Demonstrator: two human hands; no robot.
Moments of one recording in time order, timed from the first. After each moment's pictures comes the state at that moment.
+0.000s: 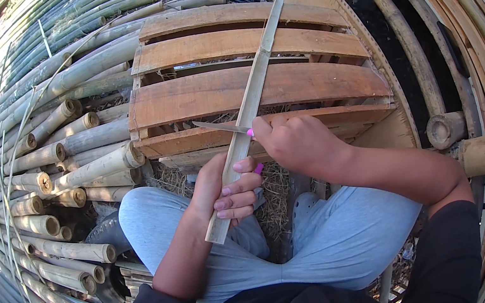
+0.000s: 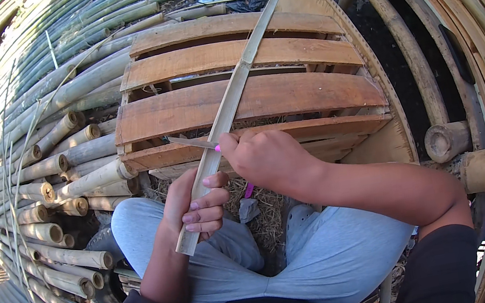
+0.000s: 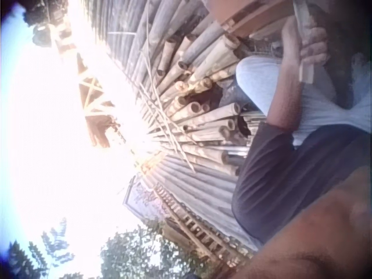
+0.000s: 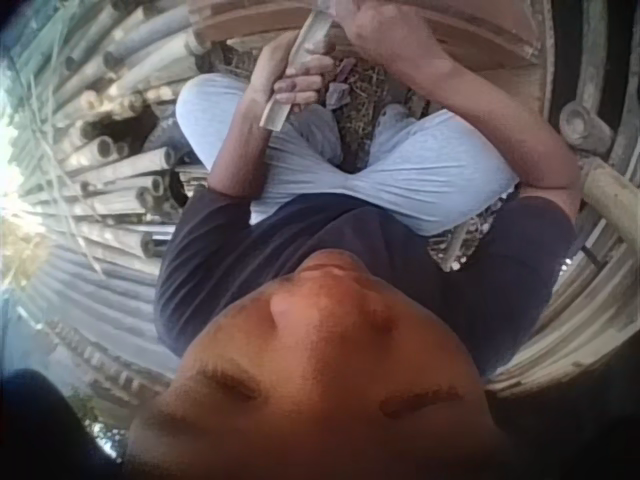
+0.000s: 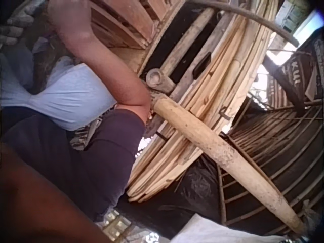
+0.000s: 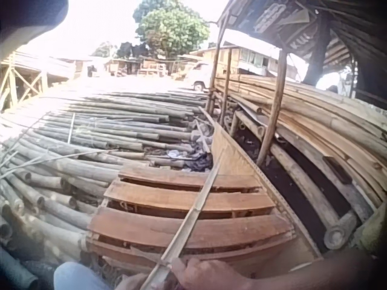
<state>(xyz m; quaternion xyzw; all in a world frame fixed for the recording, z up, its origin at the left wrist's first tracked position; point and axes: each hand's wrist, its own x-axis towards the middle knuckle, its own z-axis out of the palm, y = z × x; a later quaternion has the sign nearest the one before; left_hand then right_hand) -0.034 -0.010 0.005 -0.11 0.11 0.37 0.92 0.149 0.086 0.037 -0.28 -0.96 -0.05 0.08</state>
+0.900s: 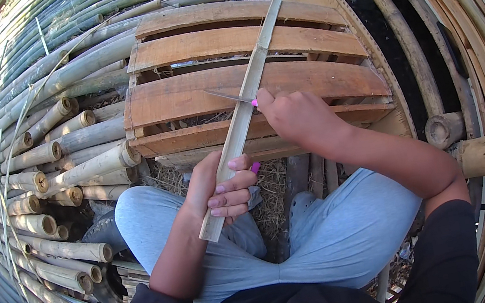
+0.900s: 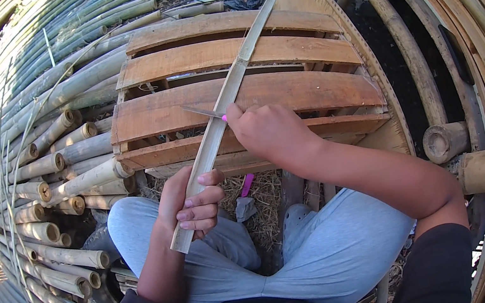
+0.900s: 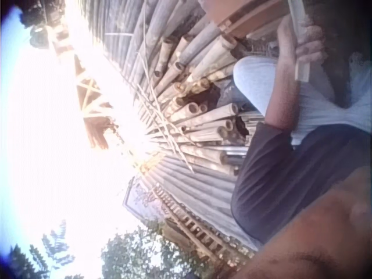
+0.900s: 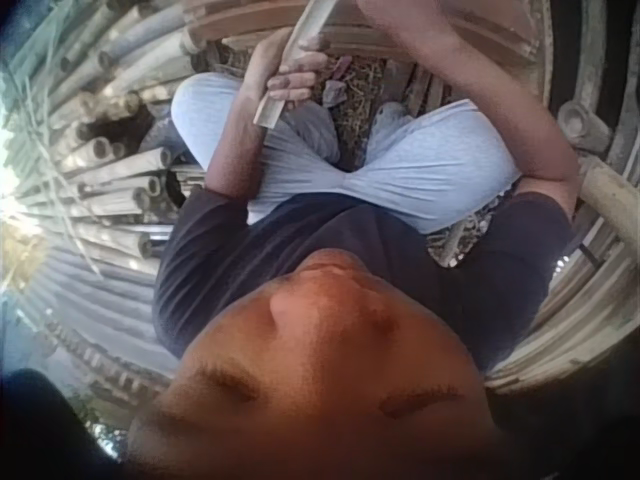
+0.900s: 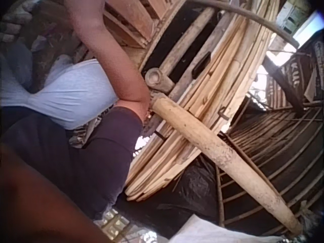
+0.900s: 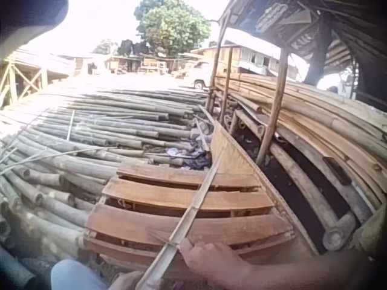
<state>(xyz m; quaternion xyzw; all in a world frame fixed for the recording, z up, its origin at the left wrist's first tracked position) -0.037 -0.009 0.005 -0.11 0.12 0.37 0.92 0.151 0.108 0.035 -0.30 -0.95 -0.06 0.09</state>
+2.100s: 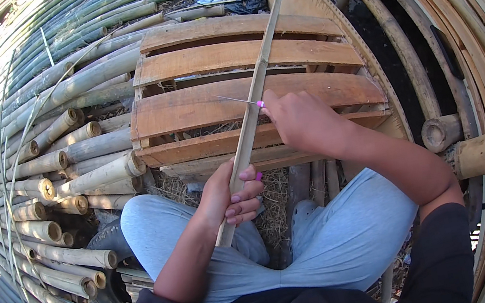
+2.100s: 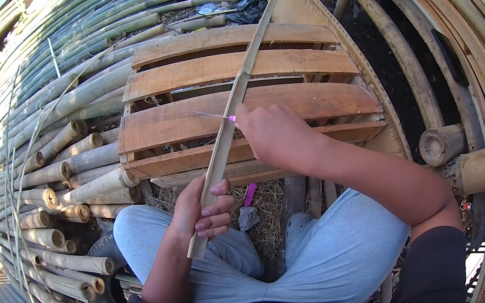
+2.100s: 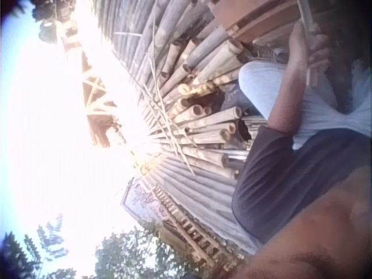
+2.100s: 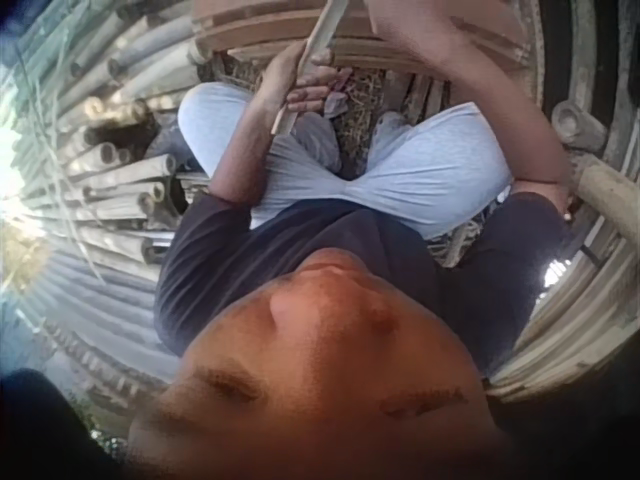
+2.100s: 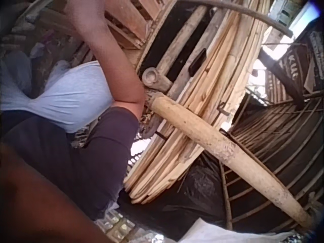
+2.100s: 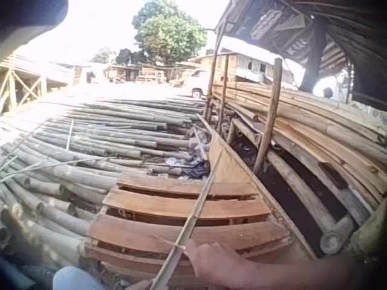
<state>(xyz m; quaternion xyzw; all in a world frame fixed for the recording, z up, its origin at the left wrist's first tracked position) -0.022 -0.012 0.009 0.02 0.26 0.38 0.89 0.155 0.116 0.057 -0.37 -0.92 0.09 0.04</state>
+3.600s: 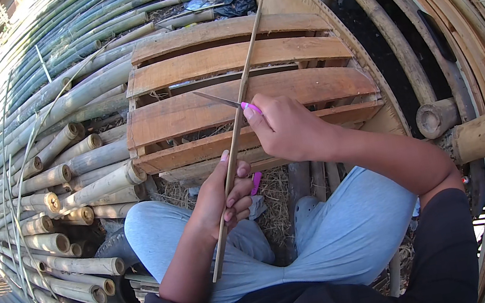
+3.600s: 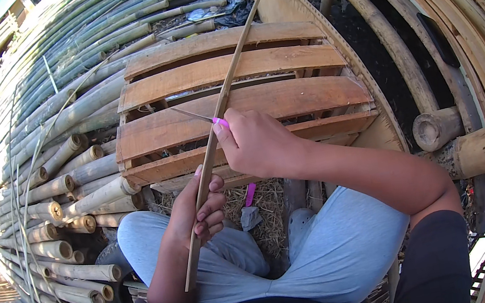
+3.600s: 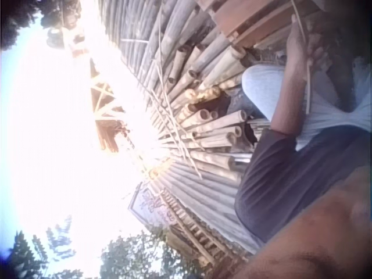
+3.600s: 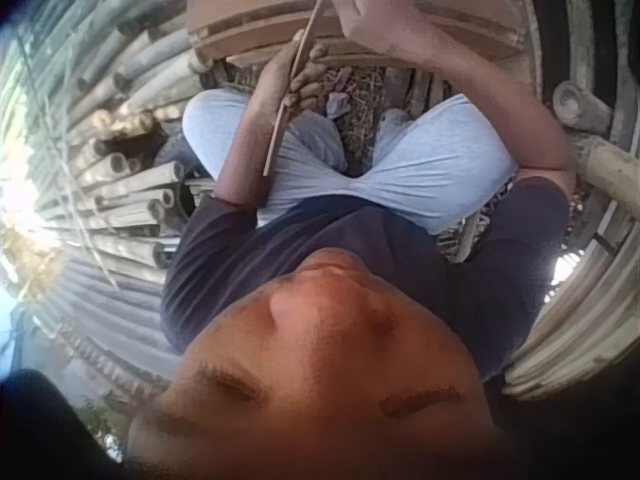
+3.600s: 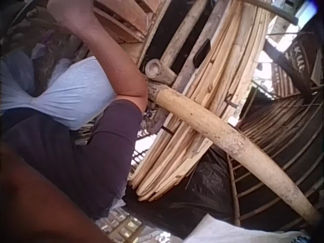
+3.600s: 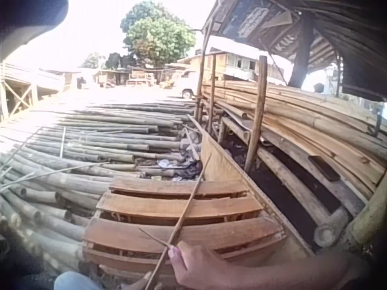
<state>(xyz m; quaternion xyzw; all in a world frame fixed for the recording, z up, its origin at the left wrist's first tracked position) -0.015 -0.014 0.025 0.08 0.37 0.40 0.84 0.151 0.096 0.060 -0.41 -0.84 0.29 0.21</state>
